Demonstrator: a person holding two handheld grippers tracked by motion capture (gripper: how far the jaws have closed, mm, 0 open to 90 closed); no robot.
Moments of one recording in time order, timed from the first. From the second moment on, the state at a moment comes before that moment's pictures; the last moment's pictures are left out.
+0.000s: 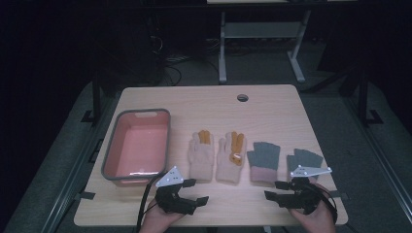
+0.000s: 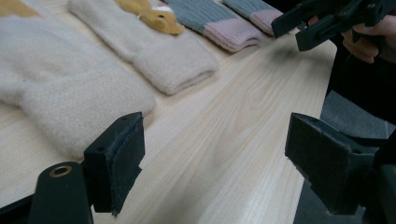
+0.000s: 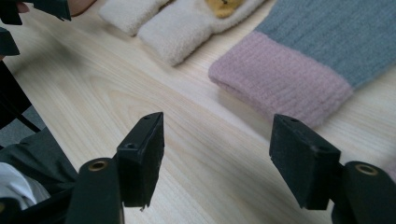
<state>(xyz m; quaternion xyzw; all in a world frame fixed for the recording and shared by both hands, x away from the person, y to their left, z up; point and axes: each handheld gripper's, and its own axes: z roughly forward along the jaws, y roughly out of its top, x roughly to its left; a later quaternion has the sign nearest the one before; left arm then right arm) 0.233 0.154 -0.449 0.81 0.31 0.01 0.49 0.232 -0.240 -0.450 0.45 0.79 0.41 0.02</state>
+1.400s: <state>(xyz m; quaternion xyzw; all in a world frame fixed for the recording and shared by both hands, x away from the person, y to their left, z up) 0.227 0.152 -0.451 0.82 0.31 0.01 0.49 0.292 -0.165 -0.409 0.38 0.85 0.36 -0.01</state>
